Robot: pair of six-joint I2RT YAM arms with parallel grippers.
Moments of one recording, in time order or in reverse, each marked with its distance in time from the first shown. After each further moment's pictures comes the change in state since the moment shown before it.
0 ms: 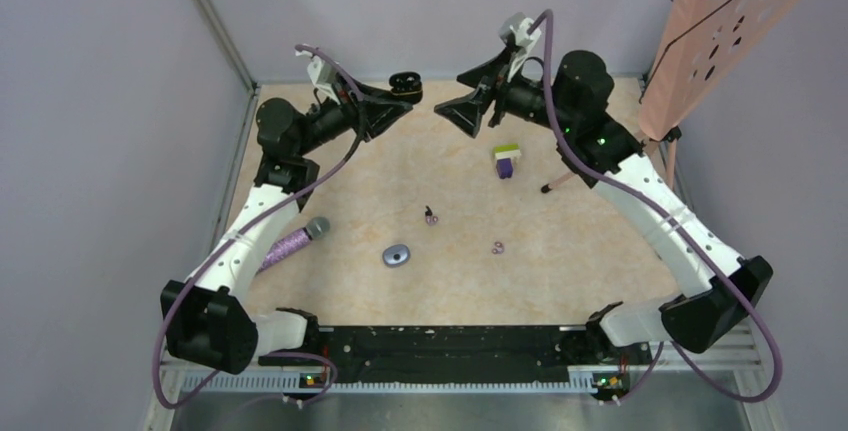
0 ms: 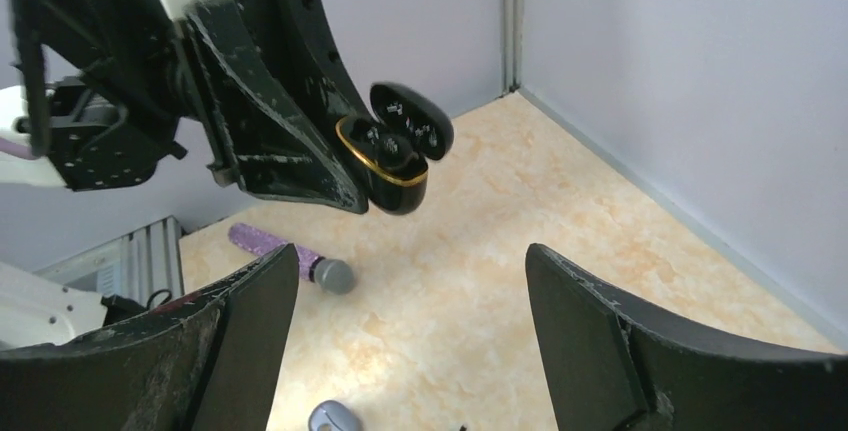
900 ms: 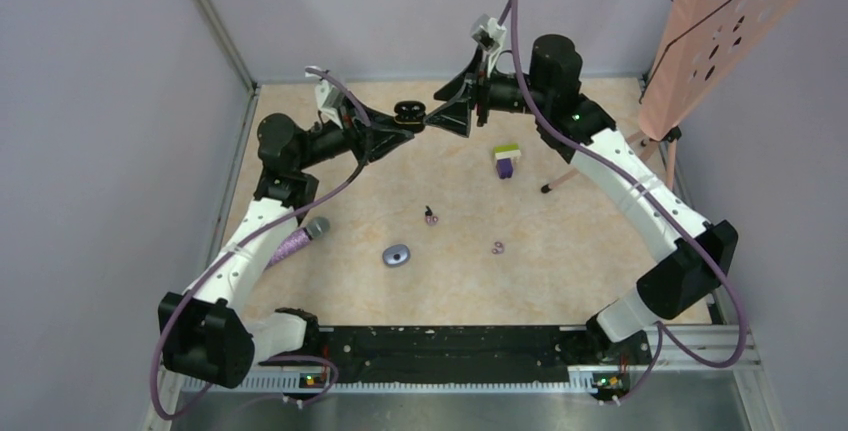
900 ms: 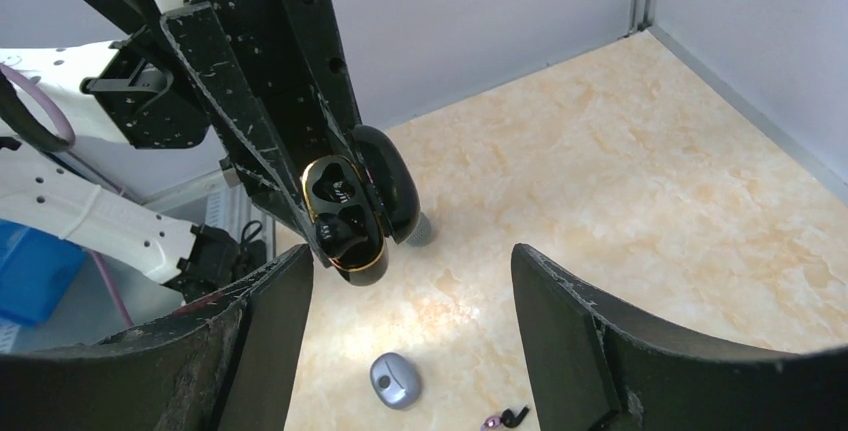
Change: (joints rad) left arm 0.000 -0.066 -0.112 0.007 0.143 0.063; right arm -0.055 0.177 0.132 -0.076 -0.309 0.047
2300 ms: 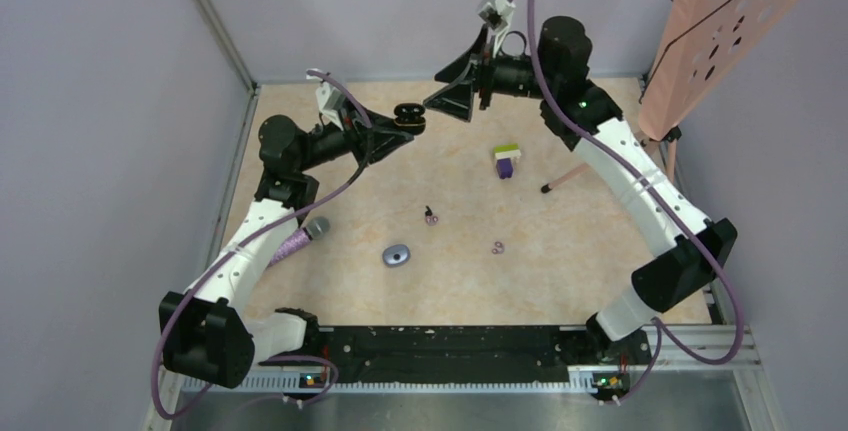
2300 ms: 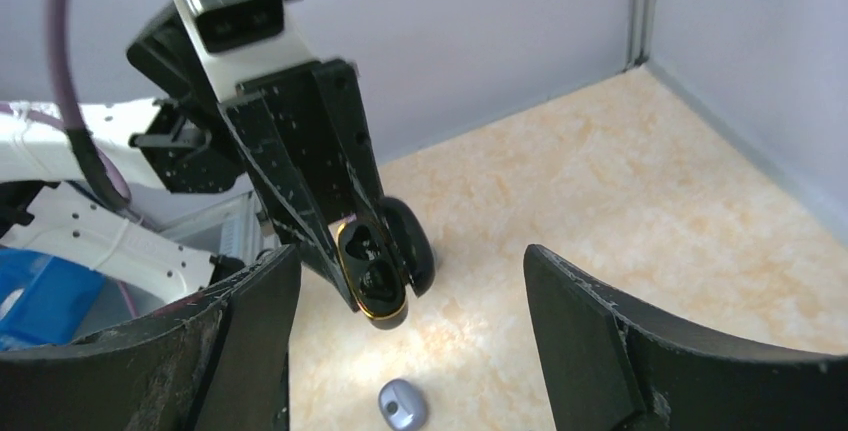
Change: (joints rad) left arm 0.002 0.000 -0.023 0.001 0.003 0.010; right arm -0.008 0.043 0.101 -0.024 -0.018 0.064
